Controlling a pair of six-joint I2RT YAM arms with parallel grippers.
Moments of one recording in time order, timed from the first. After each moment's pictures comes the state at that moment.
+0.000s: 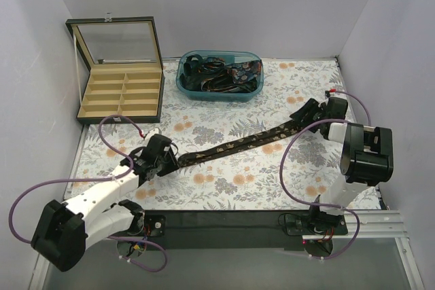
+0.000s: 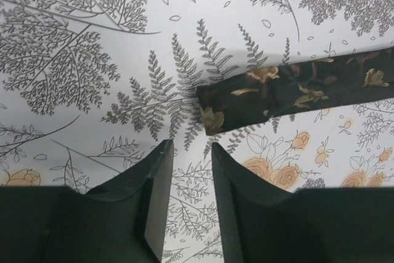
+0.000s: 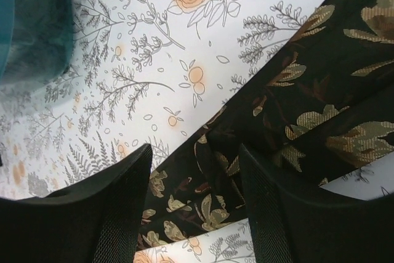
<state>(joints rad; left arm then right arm) -0.55 1.03 0.49 -0.42 -0.17 -0.86 -0.16 1.72 0.77 0.26 -0.43 0.52</state>
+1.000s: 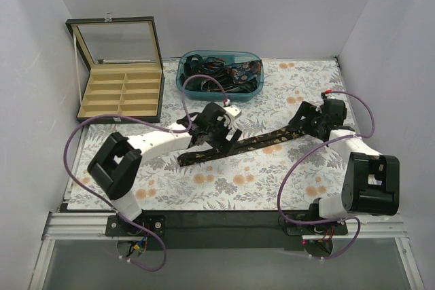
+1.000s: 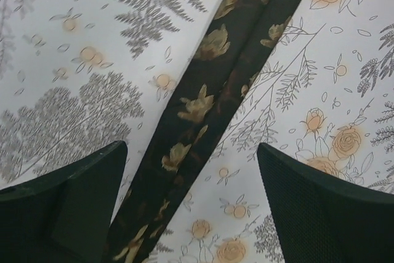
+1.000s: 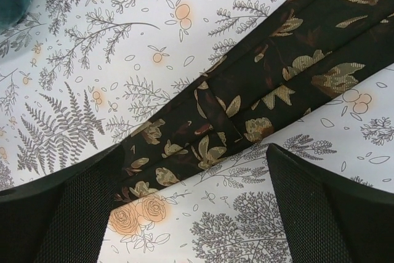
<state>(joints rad) -0.77 1.65 1.07 -0.26 0.08 -0.08 -0.07 1.41 0.71 -0.06 -0.20 0.36</state>
